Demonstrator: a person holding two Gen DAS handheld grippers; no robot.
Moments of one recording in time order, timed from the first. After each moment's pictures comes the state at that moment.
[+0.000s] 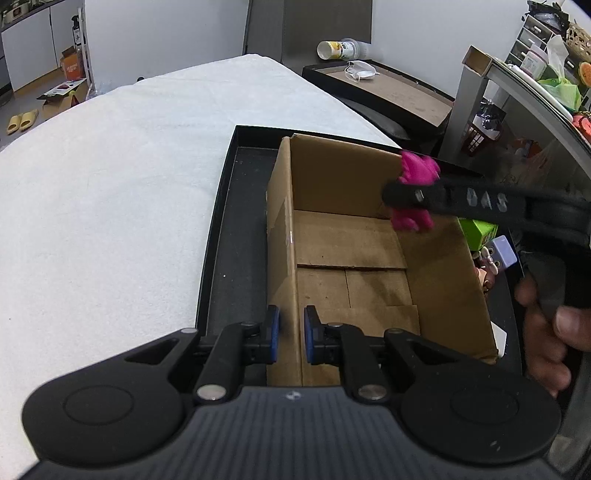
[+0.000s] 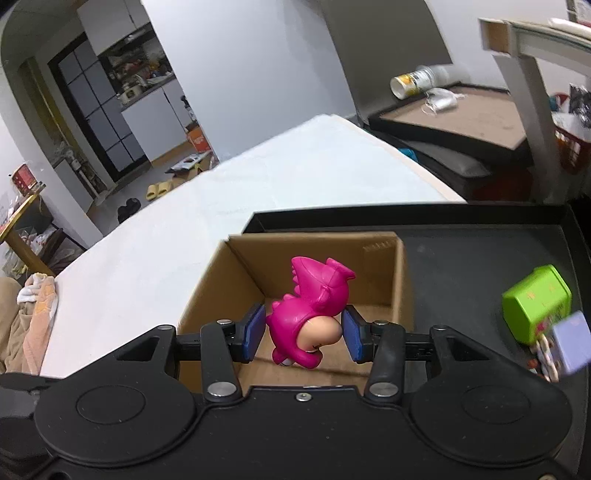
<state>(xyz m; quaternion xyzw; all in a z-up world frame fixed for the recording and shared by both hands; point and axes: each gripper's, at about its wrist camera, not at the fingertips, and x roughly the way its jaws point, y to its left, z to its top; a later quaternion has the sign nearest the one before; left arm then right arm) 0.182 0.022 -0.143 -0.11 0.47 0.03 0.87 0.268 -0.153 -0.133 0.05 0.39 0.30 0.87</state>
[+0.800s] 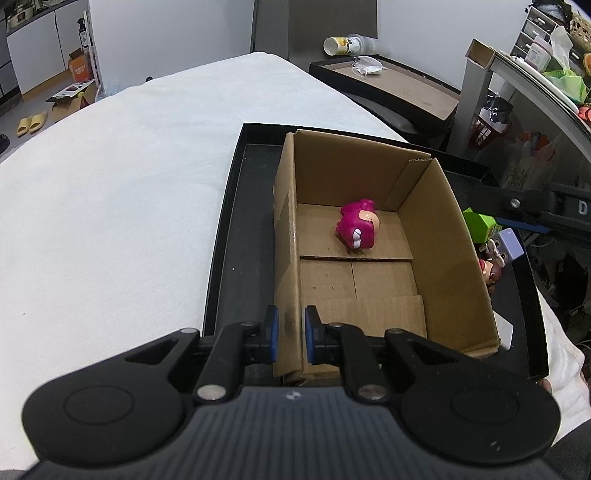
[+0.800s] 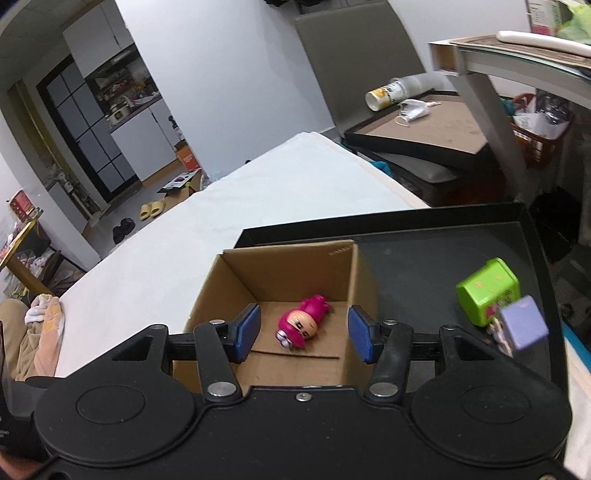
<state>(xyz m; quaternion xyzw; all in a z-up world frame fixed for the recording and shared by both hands) 0.180 0.014 -0.139 -0.10 0.48 0.05 0.87 0.251 -0.200 -0.103 0.08 0.40 0.26 0.88</state>
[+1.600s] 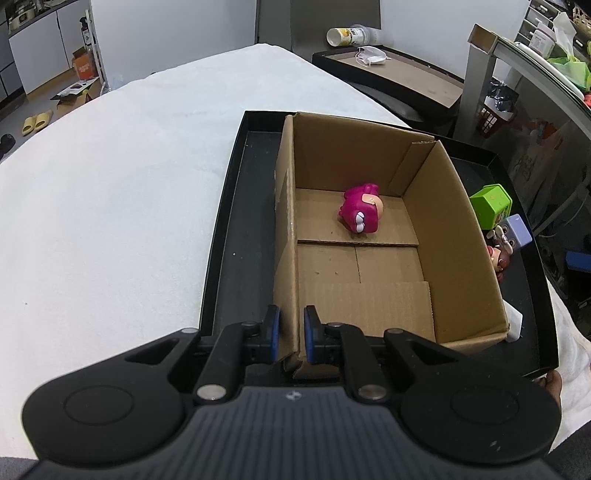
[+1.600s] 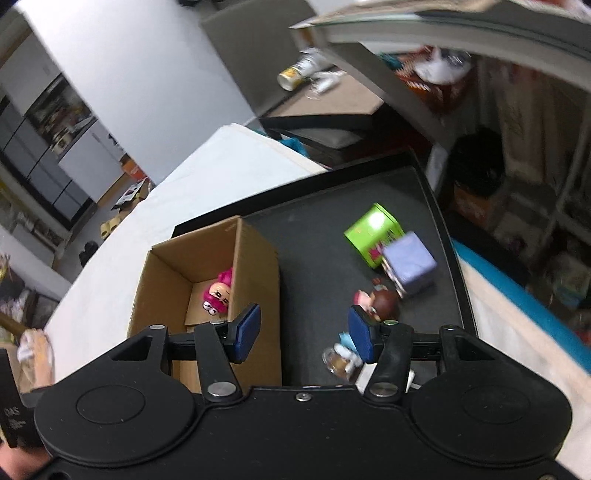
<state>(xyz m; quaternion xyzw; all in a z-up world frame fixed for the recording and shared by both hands) 0.175 0.006 -0.147 -0.09 0.49 0.06 0.87 0.240 -0.290 -0.109 0.15 0.46 0.17 0.86</state>
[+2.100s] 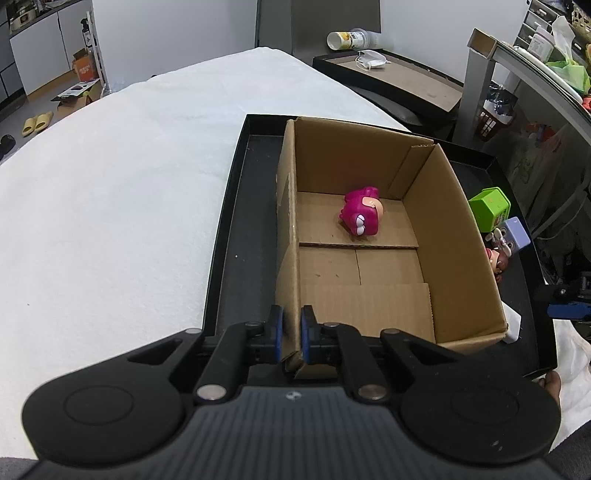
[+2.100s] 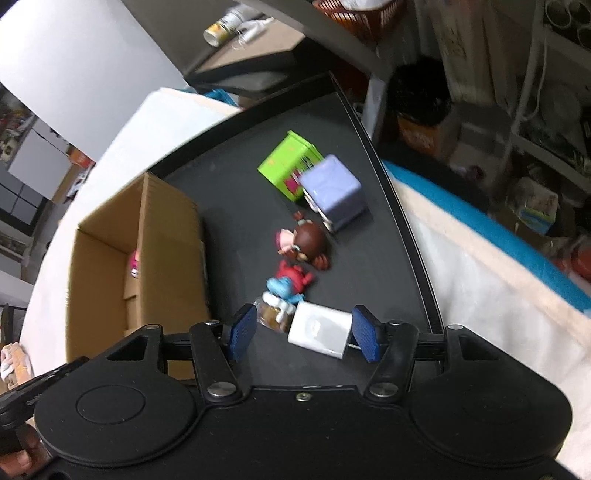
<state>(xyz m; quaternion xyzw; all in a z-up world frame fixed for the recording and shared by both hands) 0.172 0.009 -0.146 -0.09 0.49 0.06 0.87 0.243 -0.312 -0.161 0.16 0.54 0.10 0.82</state>
